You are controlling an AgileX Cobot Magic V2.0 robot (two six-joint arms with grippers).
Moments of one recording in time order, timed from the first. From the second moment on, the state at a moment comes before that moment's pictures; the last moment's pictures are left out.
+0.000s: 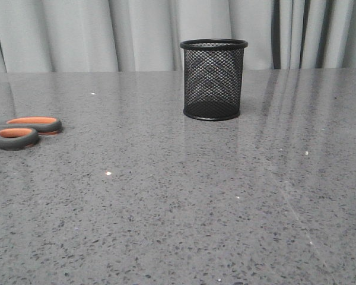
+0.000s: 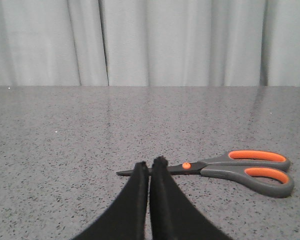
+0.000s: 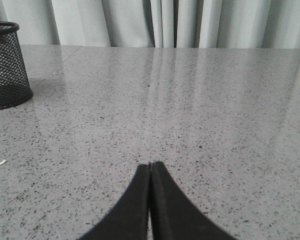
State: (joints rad) left arm -0.01 0.00 0.00 0.07 0.07 -0.08; right arm -0.01 -0.01 0.01 -0.01 0.16 -0.03
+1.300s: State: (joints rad) left arm -0.01 0.00 0.00 -0.10 0.07 -0.08; right arm -0.01 -0.01 0.01 0.10 0.08 -0.03
